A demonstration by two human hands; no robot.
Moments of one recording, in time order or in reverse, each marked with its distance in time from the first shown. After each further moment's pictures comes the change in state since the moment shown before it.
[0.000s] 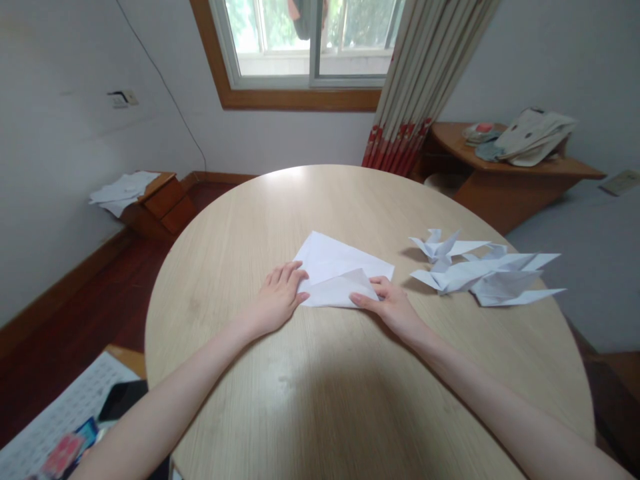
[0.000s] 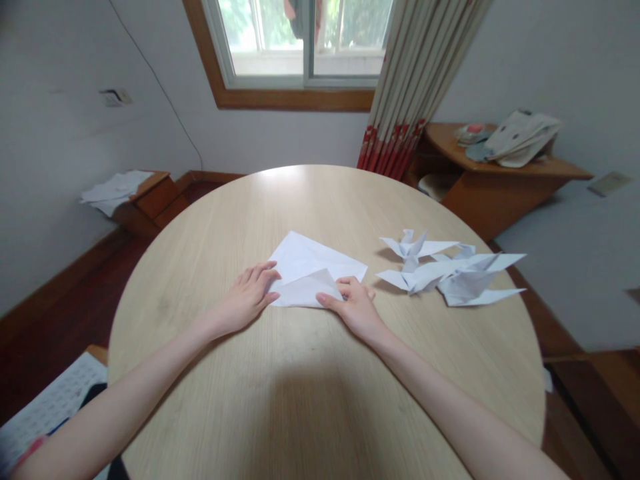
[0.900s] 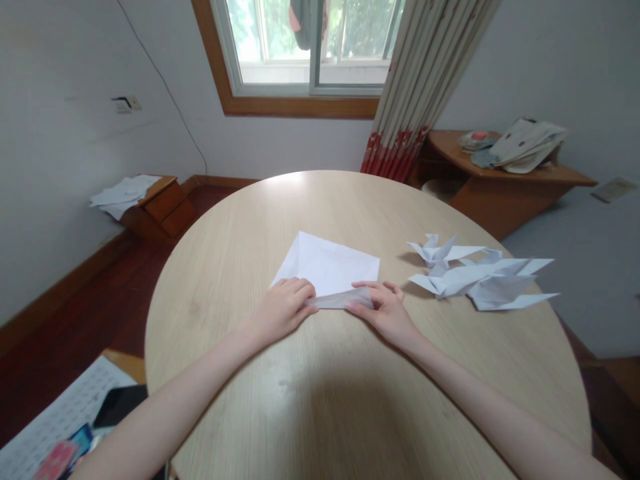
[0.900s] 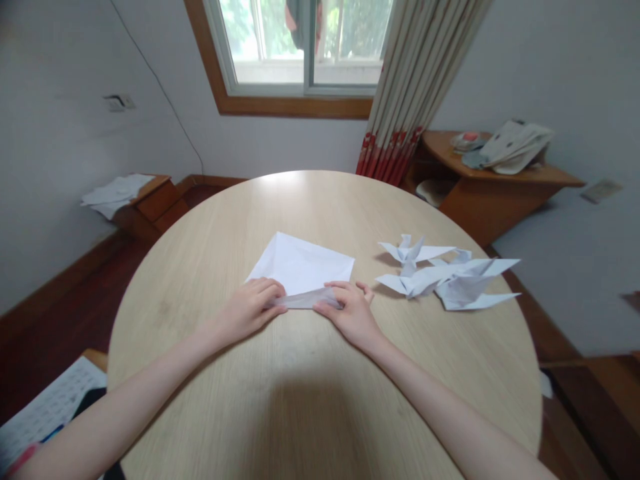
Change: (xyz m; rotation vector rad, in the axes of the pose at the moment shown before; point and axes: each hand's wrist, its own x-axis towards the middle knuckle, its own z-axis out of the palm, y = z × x) left_hand -0.002 0.013 -0.009 -0.019 0.111 0.297; right_hand -0.001 0.003 0.008 -0.150 0.083 -0.211
